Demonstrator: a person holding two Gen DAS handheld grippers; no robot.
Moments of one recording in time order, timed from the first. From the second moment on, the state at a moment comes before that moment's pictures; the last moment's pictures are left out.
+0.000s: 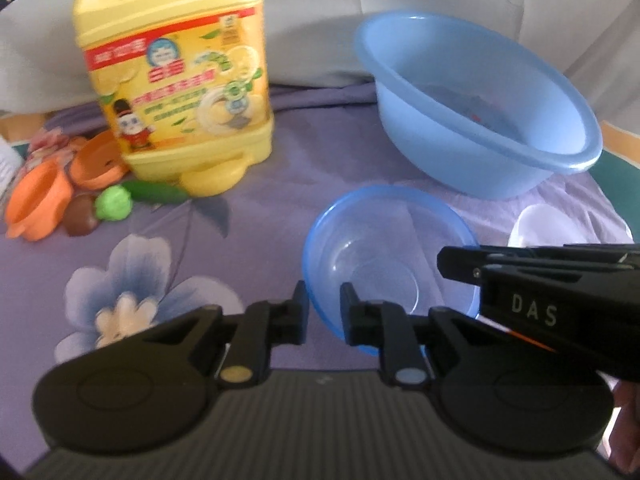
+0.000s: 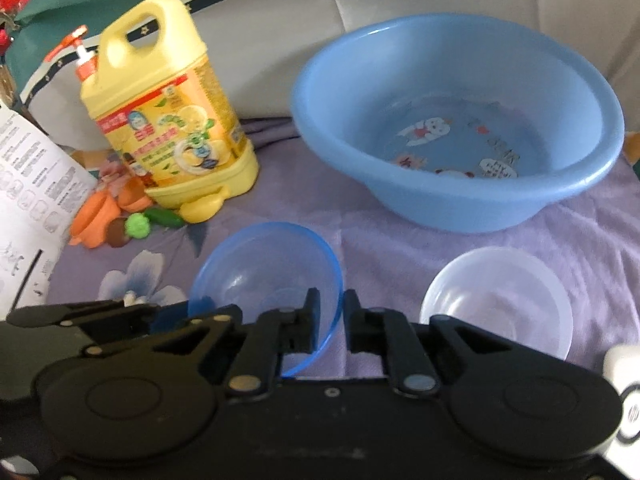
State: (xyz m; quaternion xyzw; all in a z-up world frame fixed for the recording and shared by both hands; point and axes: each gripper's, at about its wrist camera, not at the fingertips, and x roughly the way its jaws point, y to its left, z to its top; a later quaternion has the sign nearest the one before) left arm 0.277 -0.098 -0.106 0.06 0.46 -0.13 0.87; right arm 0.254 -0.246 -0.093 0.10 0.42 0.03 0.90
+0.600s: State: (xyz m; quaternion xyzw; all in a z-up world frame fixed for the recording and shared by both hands) left arm 0.150 -0.047 -0.065 0.06 0.47 -0.12 0.87; right arm 0.134 -0.200 -0.063 0.10 0.43 0.06 0.90
